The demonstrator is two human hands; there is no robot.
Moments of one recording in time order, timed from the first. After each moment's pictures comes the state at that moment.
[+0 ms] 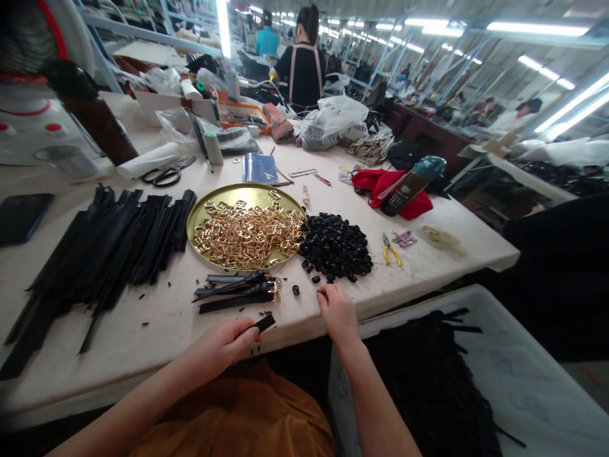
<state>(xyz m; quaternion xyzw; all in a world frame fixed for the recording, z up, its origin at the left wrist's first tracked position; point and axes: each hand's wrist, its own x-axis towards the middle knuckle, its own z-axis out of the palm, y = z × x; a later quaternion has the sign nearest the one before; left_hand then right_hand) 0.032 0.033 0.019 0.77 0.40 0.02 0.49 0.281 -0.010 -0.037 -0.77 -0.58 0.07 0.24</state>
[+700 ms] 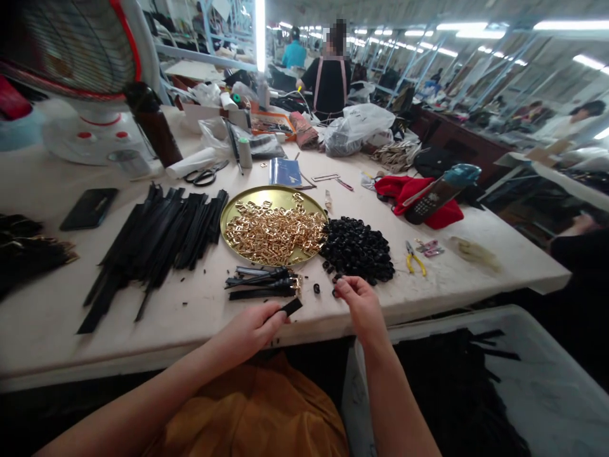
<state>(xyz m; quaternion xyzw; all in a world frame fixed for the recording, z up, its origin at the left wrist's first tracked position) 0.032 0.023 0.037 0.78 0.39 0.12 0.47 0.269 -0.004 -0.009 -0.73 -0.43 0.24 0.48</state>
